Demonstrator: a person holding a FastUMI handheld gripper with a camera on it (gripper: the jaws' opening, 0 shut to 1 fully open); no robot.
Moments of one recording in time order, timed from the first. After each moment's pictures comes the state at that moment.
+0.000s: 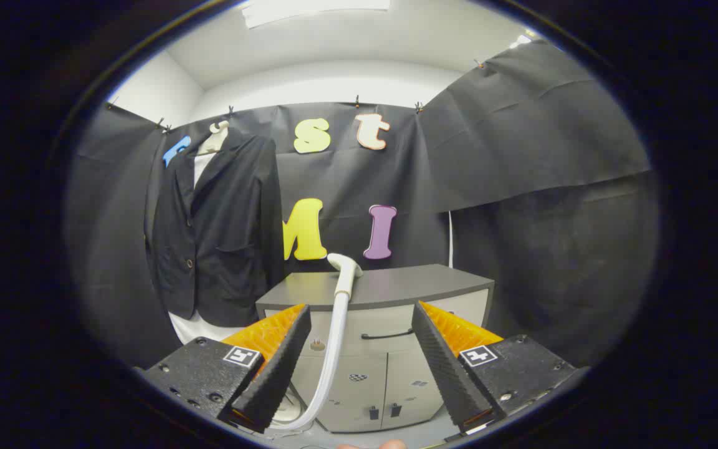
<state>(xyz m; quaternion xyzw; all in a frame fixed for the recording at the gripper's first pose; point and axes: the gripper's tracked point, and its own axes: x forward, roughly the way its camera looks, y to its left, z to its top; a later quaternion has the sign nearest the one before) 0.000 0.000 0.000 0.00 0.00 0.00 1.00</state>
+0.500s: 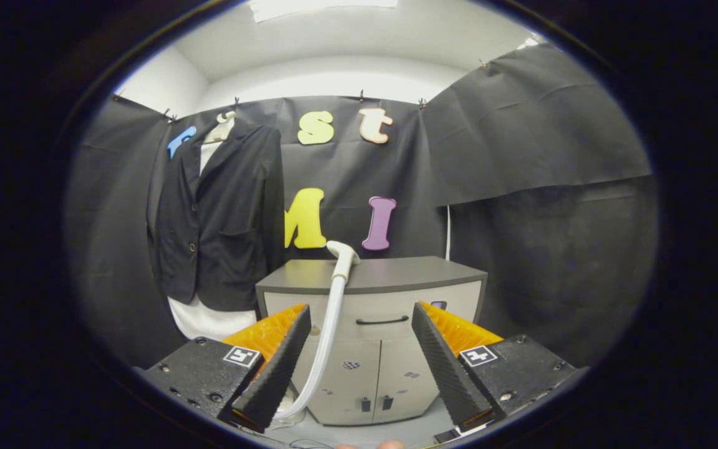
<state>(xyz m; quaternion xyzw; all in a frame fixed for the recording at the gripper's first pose) -0.022 -0.009 -0.023 -0.01 0.02 0.00 1.00</state>
